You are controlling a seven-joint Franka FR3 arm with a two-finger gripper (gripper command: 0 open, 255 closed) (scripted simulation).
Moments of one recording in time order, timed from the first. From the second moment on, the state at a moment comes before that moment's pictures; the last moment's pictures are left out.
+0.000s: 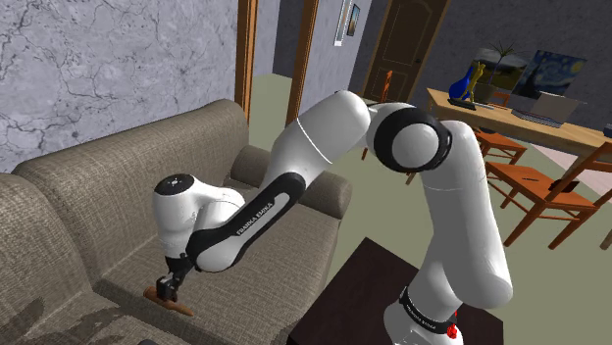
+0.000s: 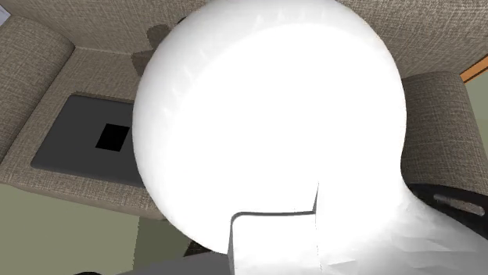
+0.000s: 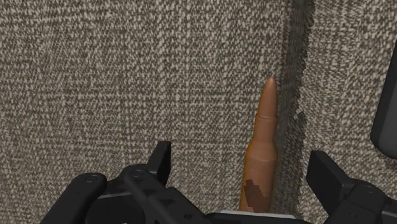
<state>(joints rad) 0.32 0.60 0.30 -1.87 -0.32 2.43 0.51</state>
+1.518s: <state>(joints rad) 0.41 0.83 0.25 -1.67 -0.39 2.49 0.54</state>
